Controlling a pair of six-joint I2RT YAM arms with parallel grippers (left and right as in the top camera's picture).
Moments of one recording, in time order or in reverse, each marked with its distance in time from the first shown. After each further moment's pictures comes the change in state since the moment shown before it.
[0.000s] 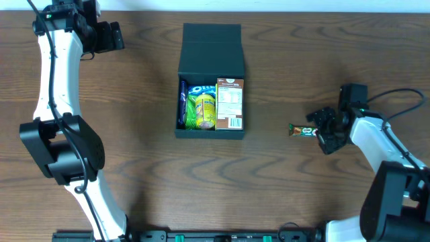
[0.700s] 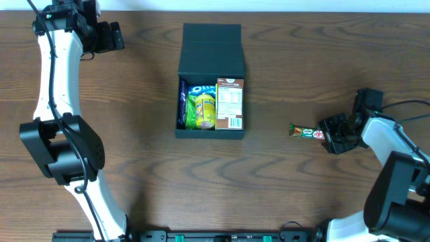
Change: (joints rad) left arm 0.000 0.000 0.000 0.000 0.000 0.000; right arm -0.128 0.051 0.001 -0.012 -0.099 -0.025
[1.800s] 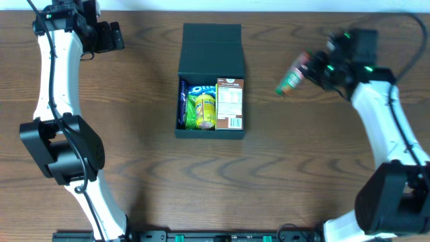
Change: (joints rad) left arm 0.000 0.000 0.000 0.000 0.000 0.000; right arm 0.303 0.017 0.510 0.055 -0.168 -0.515
